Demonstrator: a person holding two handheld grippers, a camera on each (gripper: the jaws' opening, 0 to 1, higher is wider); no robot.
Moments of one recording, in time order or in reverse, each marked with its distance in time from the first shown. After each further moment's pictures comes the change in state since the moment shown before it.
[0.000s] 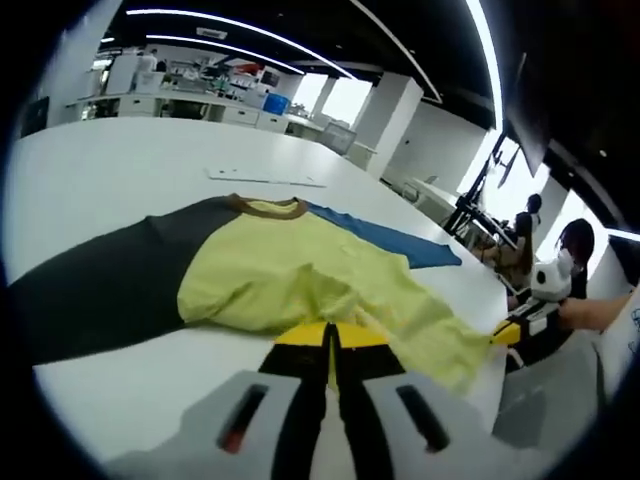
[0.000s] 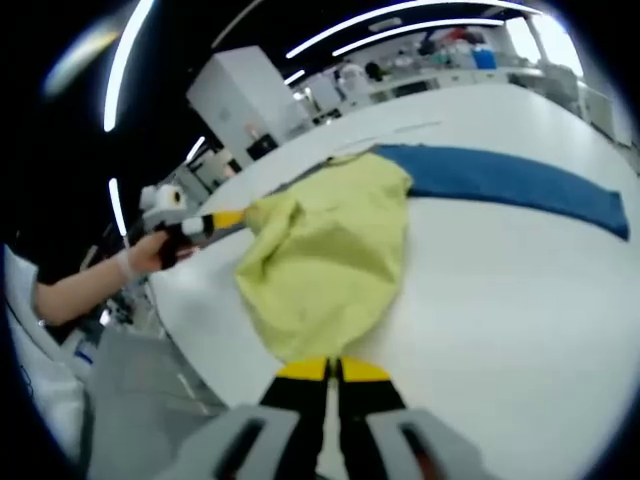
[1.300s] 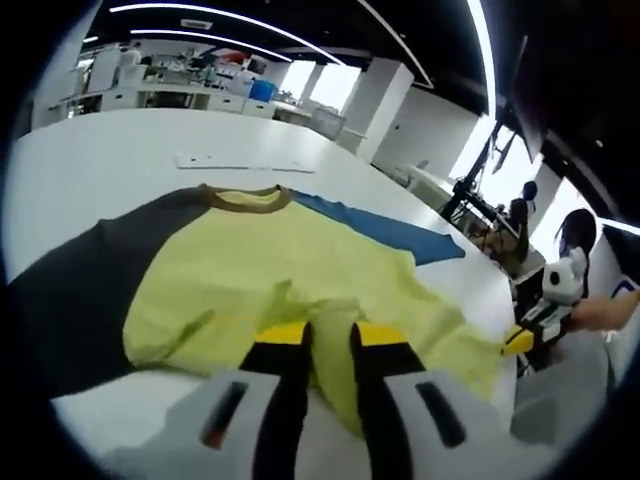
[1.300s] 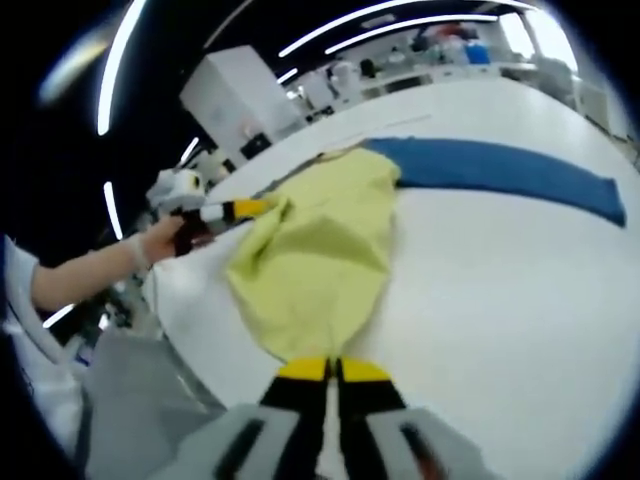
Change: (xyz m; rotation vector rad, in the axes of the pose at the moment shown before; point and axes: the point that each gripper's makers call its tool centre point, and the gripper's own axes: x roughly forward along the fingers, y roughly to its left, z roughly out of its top) left arm 0.060 -0.003 0.002 0.018 0.059 -0.053; right arm 0.001 -0.008 -0.008 0.025 0.013 -0.012
